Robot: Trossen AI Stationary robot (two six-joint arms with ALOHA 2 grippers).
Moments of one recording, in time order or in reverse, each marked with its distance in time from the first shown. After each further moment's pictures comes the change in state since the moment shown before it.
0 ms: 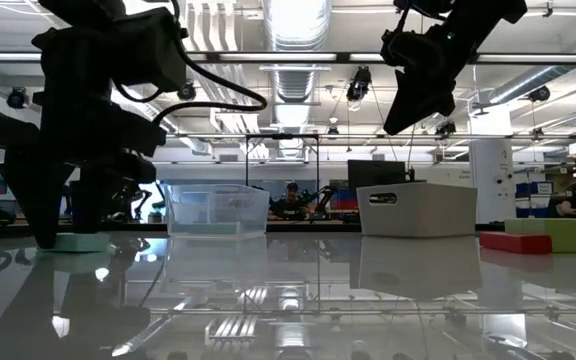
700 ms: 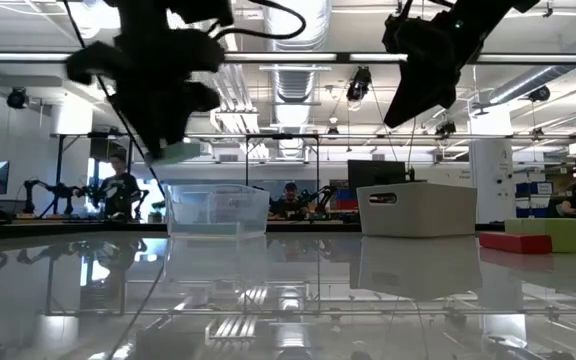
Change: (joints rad) left arm 0.181 -0.046 0.343 -0.225 -0.101 0.336; right arm 0.108 0.000 -0.001 0.009 0.081 0.008
